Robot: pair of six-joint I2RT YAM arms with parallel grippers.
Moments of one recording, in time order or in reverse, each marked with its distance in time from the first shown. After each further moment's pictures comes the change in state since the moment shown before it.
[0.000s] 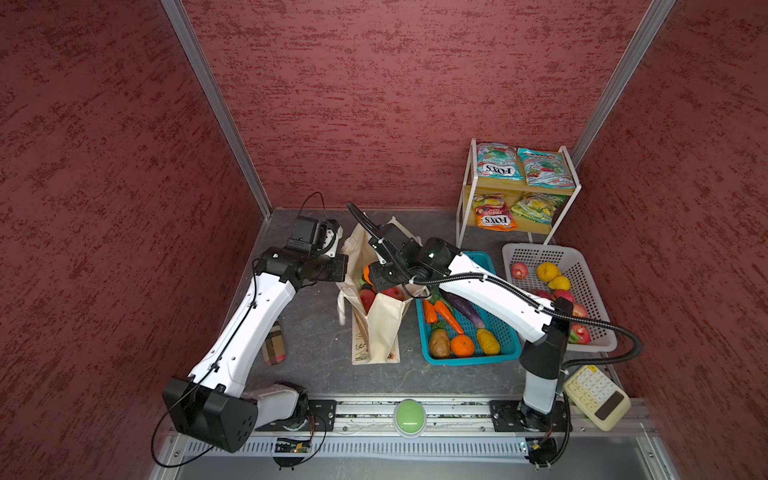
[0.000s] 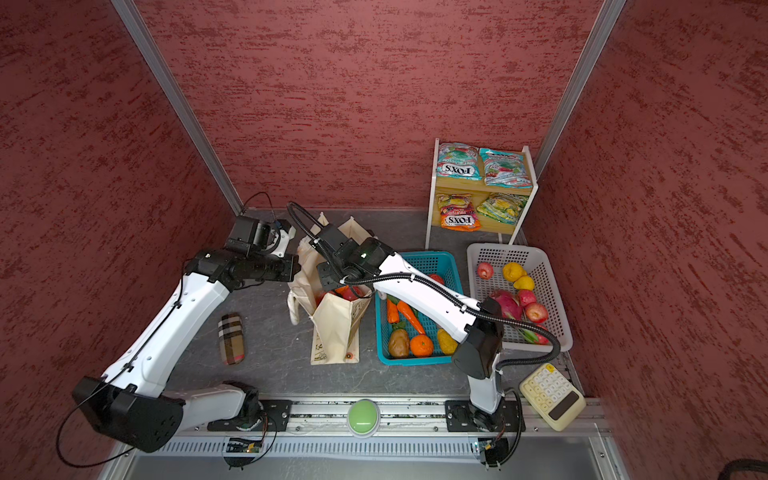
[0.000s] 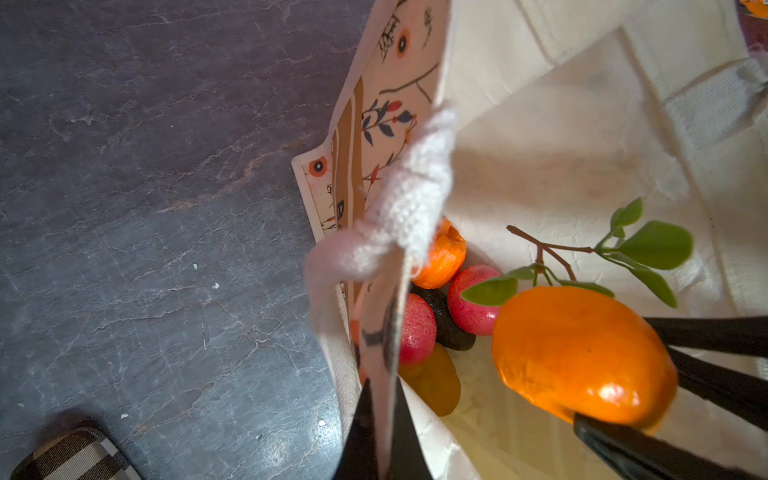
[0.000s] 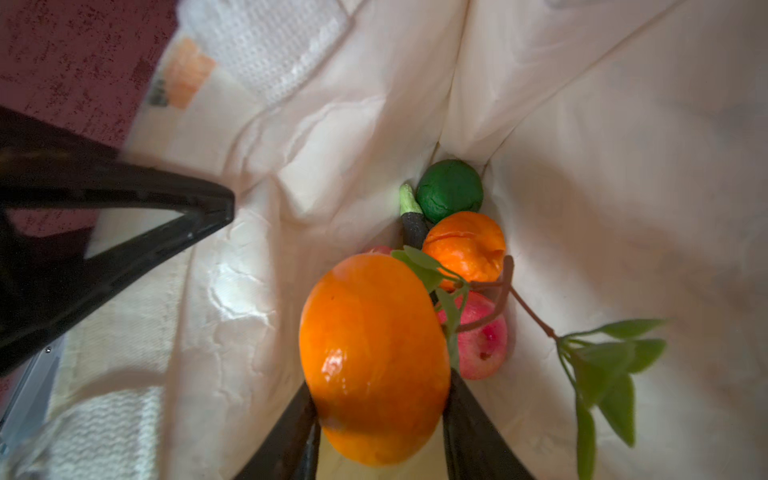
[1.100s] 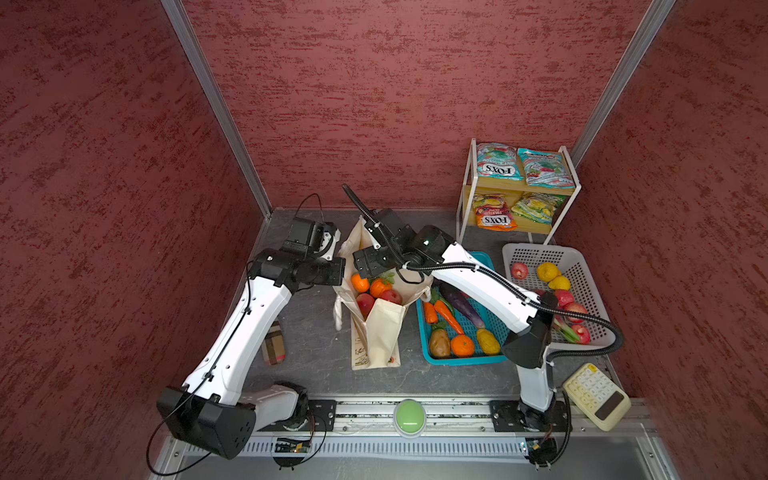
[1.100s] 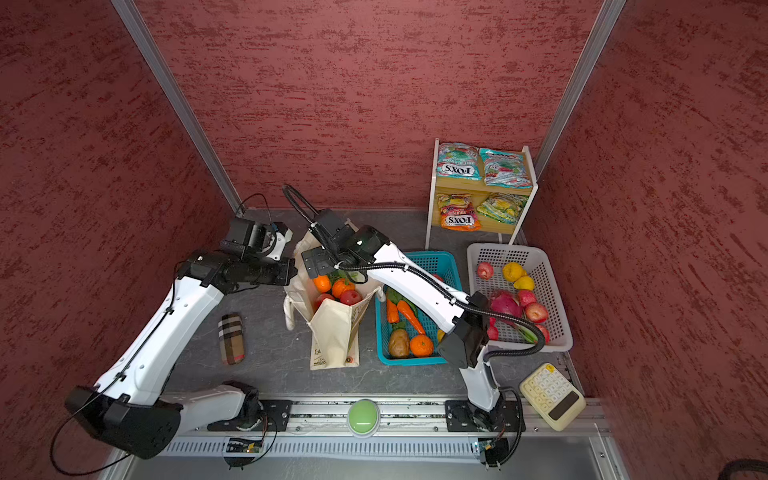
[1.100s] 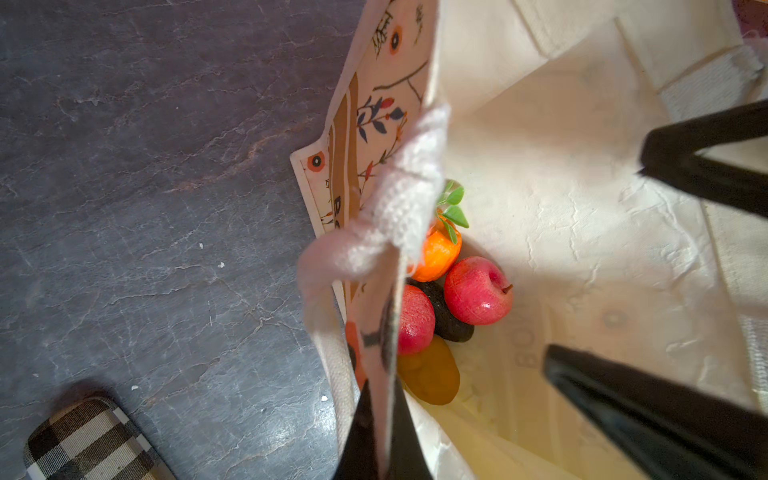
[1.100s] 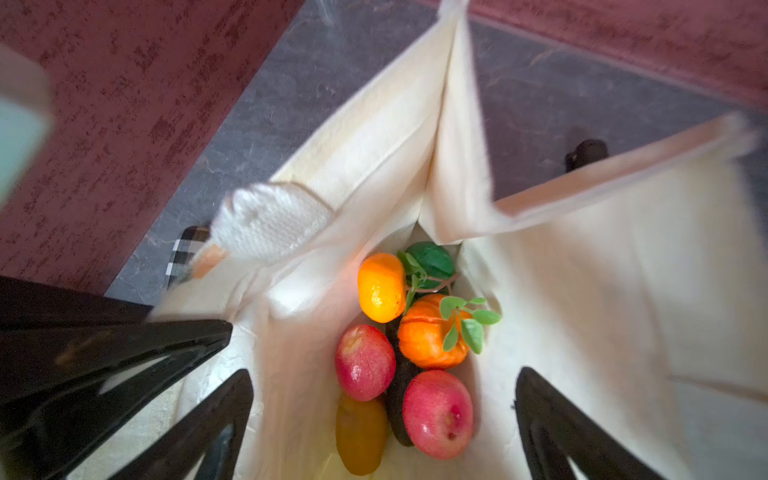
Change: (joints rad) left arm 0.005 -0.027 0.014 -0.060 -0.003 0.000; right arm -0.032 0.116 0.277 -0.048 0.077 -0.111
